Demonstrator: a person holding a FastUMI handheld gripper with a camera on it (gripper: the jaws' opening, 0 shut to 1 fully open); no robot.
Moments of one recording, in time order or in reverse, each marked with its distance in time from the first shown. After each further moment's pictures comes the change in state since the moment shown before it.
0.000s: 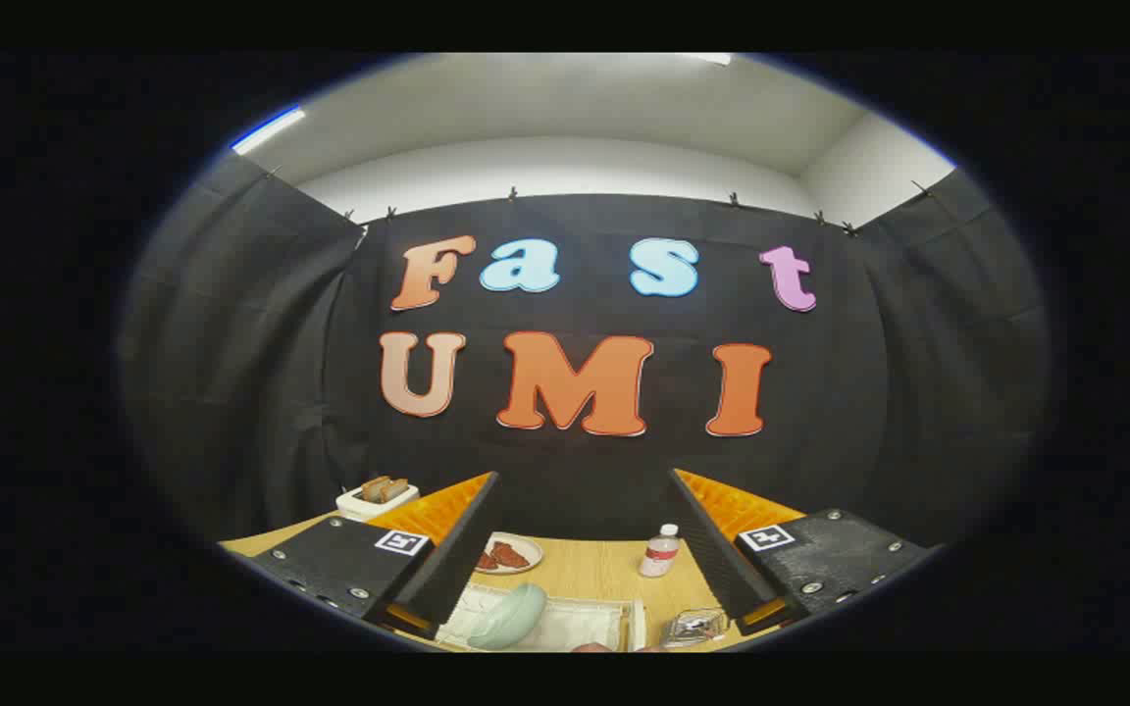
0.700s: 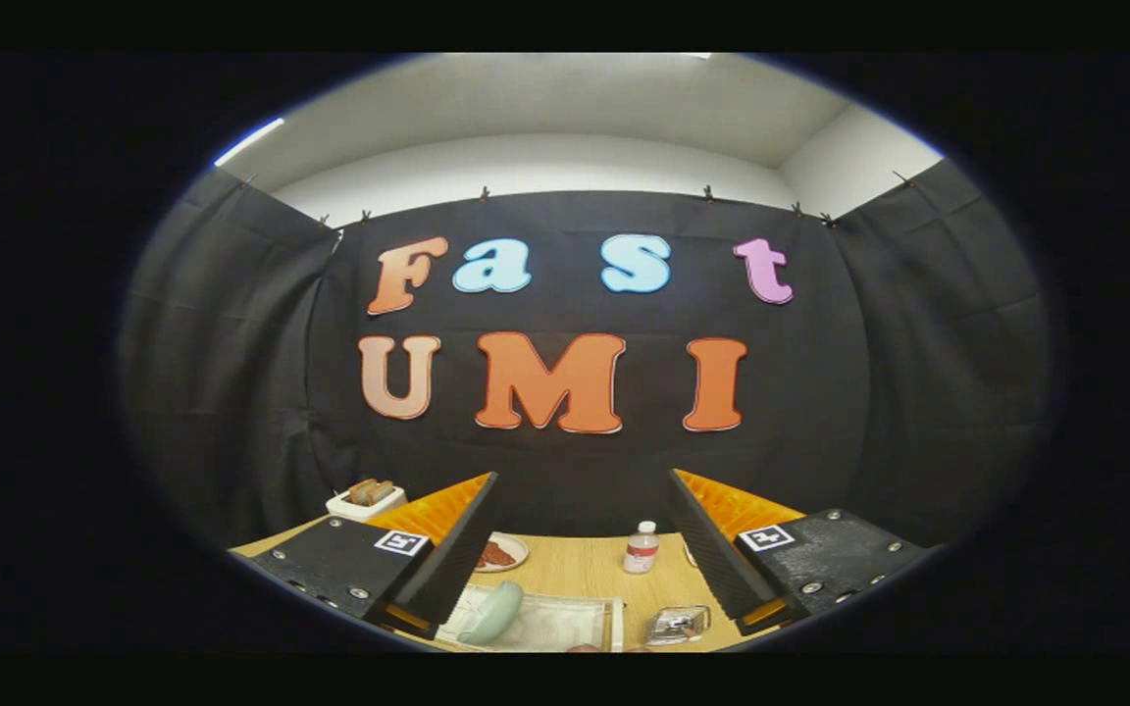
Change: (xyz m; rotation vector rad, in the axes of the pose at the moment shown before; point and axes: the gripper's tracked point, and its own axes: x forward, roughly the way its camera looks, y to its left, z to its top) arm -0.003 -0.040 0.000 0.034 0.044 -0.024
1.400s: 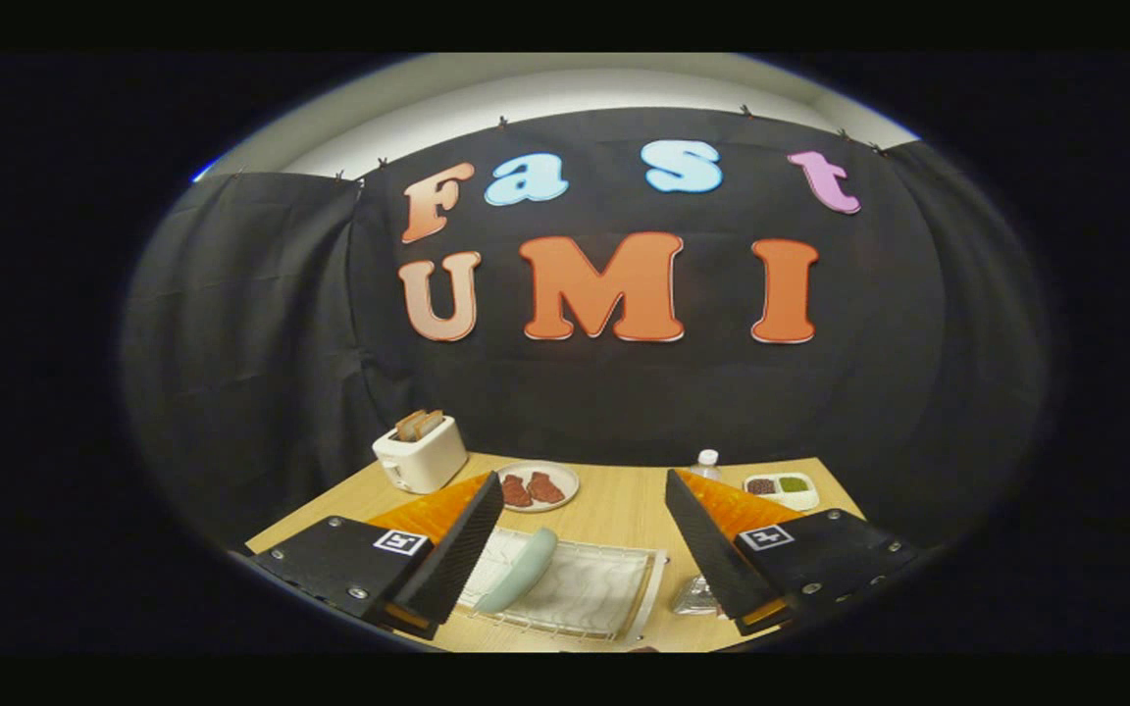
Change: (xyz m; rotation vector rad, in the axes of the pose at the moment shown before) arm 0.023 0.031 -0.092 0.054 0.372 0.216
